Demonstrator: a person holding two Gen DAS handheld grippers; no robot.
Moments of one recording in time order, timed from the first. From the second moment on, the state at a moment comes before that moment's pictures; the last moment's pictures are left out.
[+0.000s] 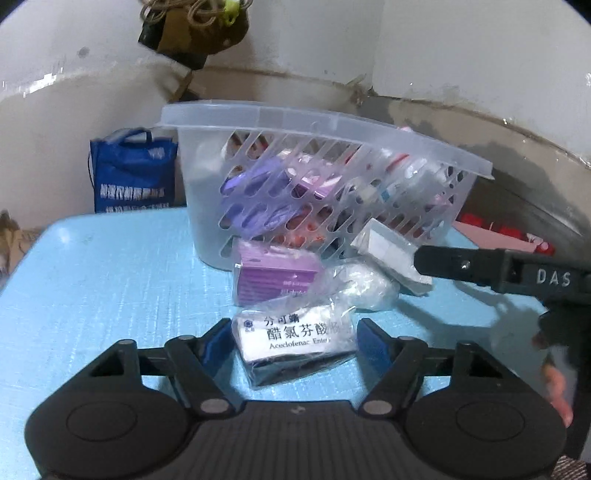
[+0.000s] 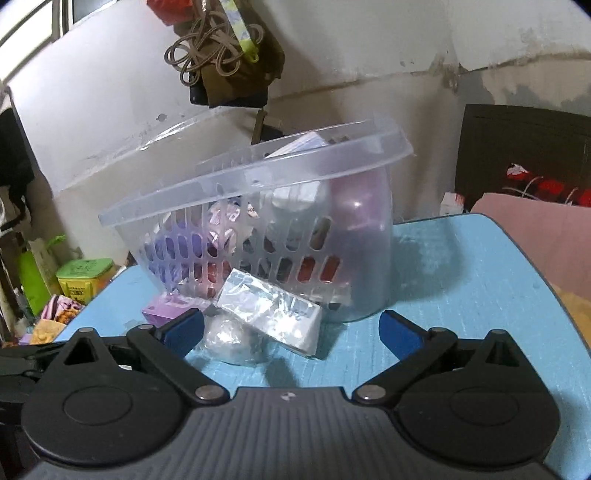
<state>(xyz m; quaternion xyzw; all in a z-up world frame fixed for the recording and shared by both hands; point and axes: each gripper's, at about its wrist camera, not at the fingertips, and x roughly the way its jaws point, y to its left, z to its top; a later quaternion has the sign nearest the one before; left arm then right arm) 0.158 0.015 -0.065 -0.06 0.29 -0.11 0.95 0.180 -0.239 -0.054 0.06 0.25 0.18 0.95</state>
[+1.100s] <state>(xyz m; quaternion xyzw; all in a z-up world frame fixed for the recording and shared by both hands) 0.145 0.024 -0.061 -0.08 0.23 -0.11 0.96 0.163 -0.255 -0.049 0.08 0.23 0.17 0.96</state>
